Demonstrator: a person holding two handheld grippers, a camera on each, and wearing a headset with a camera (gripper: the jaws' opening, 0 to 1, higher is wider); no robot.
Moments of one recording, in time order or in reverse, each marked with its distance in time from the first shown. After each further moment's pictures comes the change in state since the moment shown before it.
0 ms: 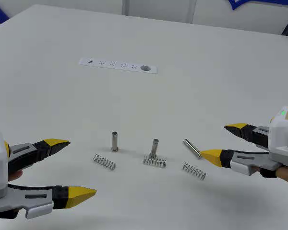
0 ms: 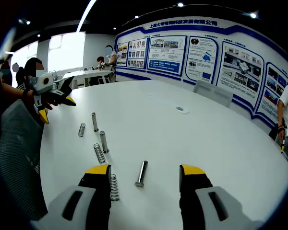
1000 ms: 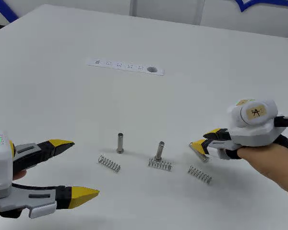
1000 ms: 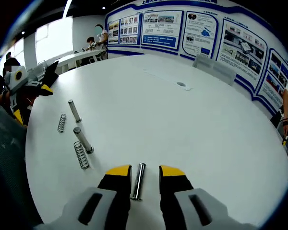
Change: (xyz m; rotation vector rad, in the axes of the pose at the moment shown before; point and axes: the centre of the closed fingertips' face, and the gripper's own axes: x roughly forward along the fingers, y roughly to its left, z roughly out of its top) left arm -0.002 0.002 -0.002 -0.006 0.007 0.005; right arm 0.062 -0.002 -0.022 0.050 0.238 -0.024
